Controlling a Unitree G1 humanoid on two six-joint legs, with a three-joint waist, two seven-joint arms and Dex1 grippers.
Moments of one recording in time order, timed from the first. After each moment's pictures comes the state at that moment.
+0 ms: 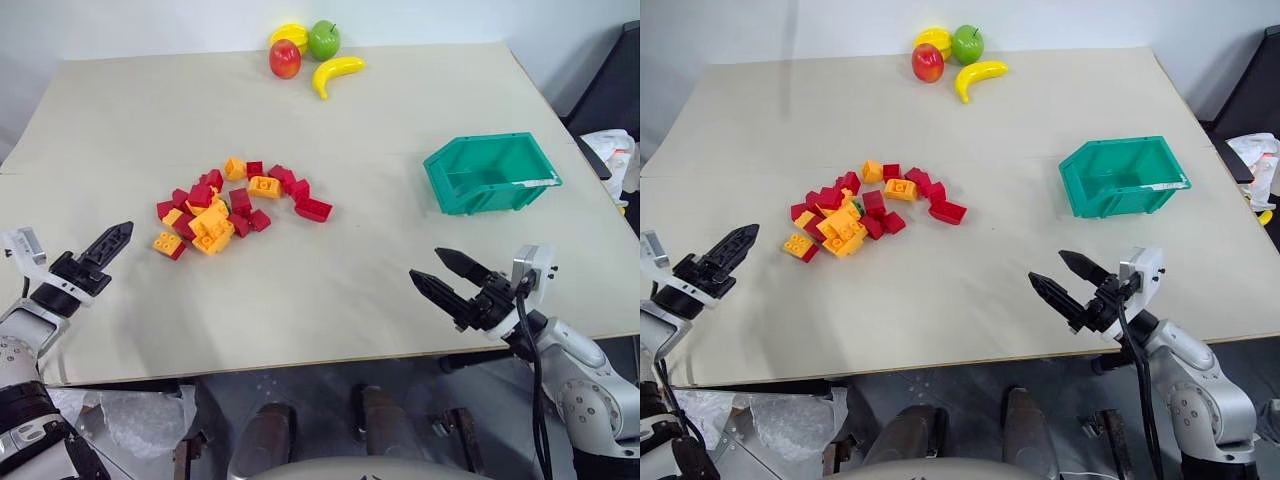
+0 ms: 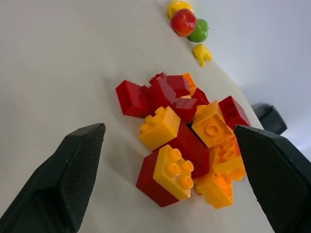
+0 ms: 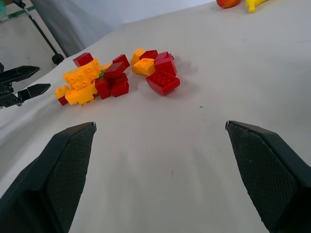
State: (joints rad) left arm -0.25 0.66 0.70 0.32 -0.87 0.82 -0.64; right arm 0.10 -0.51 -0.25 -0.44 0.83 0.48 0.67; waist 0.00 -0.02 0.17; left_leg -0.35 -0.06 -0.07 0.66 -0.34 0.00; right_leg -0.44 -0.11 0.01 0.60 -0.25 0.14
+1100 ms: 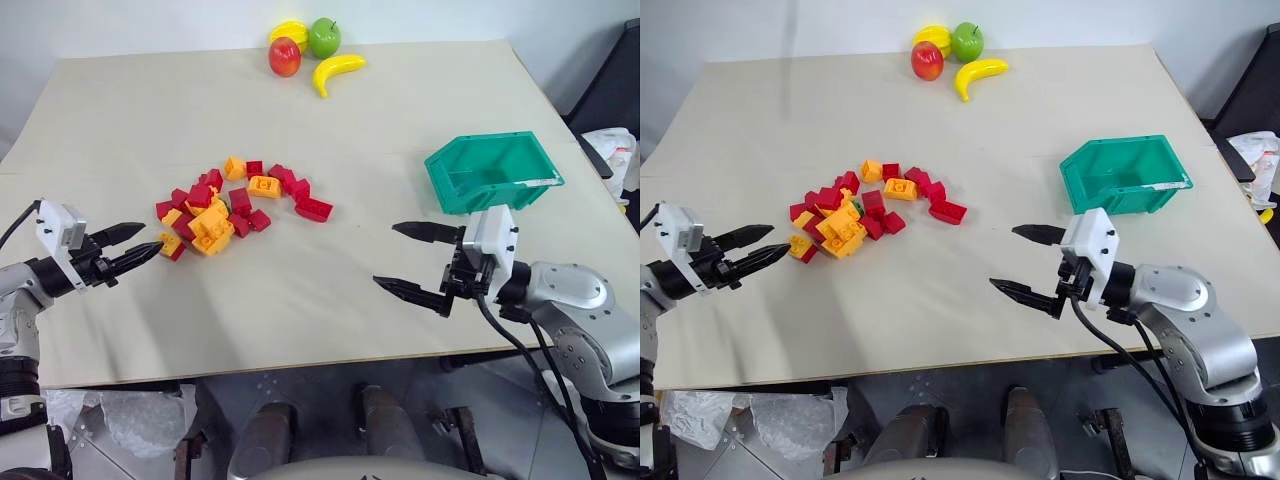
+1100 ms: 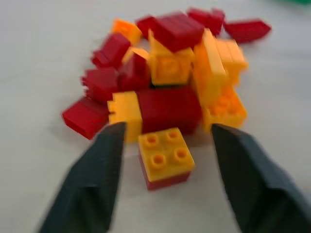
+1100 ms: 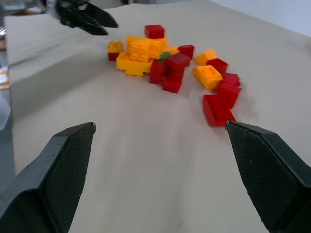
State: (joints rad) left arm -0.38 0.85 0.33 0.55 -0.41 0.05 -1.13; right arm -0.26 -0.71 -0.03 -0.48 0.59 0.46 0.89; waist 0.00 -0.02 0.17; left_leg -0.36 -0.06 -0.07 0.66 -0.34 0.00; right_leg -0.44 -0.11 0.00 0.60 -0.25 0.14
